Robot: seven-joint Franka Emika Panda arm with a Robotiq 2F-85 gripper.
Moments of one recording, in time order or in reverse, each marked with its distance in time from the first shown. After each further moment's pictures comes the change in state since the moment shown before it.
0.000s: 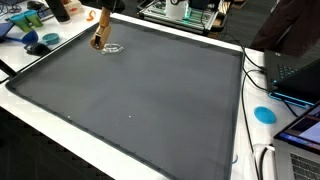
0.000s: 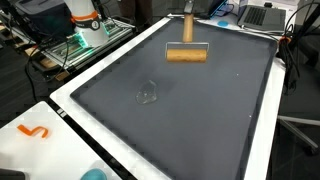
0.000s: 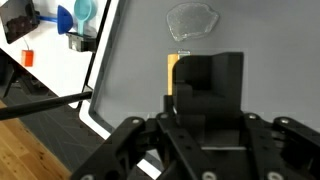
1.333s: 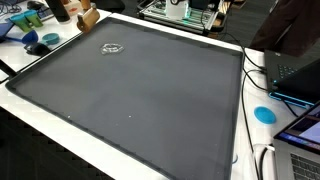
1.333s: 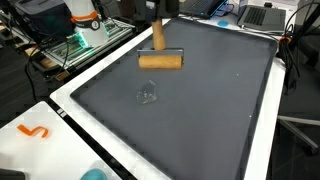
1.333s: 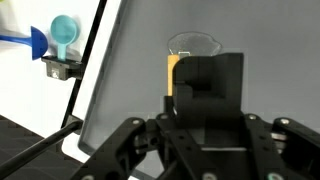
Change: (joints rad) arm -0.177 -0.085 -0.135 -0.002 0.317 0.007 -0.447
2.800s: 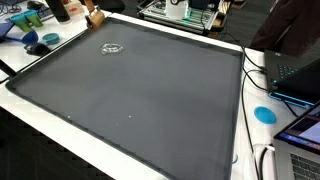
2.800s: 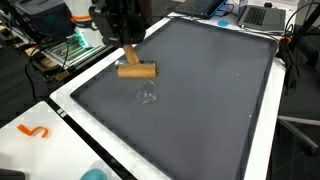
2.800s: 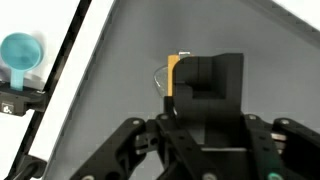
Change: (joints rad) arm -0.128 0.050 -0.097 0.004 0.218 -0.074 -0.391
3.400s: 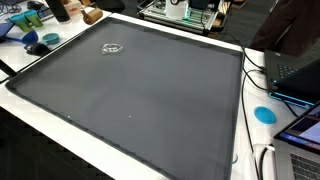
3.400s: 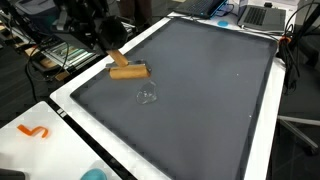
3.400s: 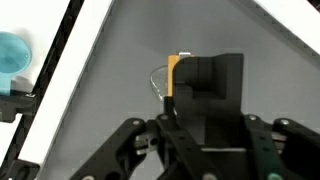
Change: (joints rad) arm -0.094 0.053 -0.053 0.081 0.158 -0.088 -0.230
